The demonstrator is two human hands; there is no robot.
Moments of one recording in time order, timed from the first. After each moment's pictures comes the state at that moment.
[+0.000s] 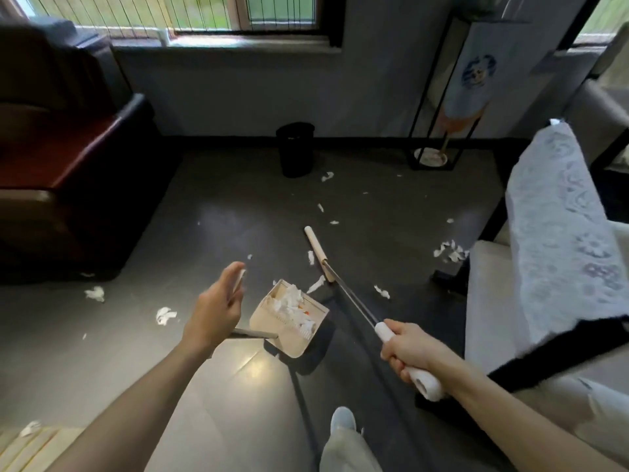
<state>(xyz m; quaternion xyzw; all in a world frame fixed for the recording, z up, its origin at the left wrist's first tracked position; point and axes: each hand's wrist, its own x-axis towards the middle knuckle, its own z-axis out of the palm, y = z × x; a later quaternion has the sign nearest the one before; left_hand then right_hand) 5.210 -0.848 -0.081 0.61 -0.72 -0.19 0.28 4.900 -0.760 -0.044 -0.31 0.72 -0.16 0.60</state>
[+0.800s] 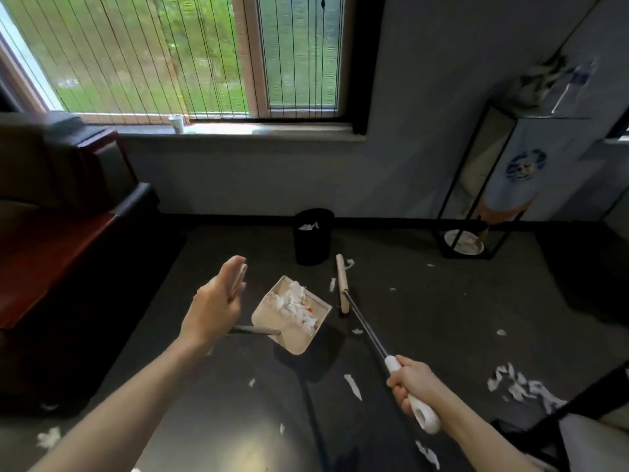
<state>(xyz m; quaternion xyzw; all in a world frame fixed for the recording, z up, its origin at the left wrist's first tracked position) 5.198 -1.317 0.001 0.59 -0.69 -0.16 0.38 4.872 -1.212 -0.052 -0.22 0.69 -0.27 0.63</state>
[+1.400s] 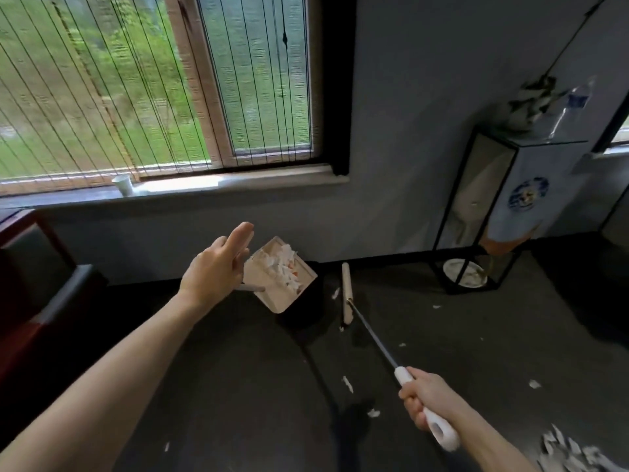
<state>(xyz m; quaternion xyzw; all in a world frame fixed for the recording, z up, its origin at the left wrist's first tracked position) 5.158 -1.681 0.091 0.44 -0.85 0.01 0.28 4.852 -1.491 -0.031 -0.15 0.66 -0.35 0.64</state>
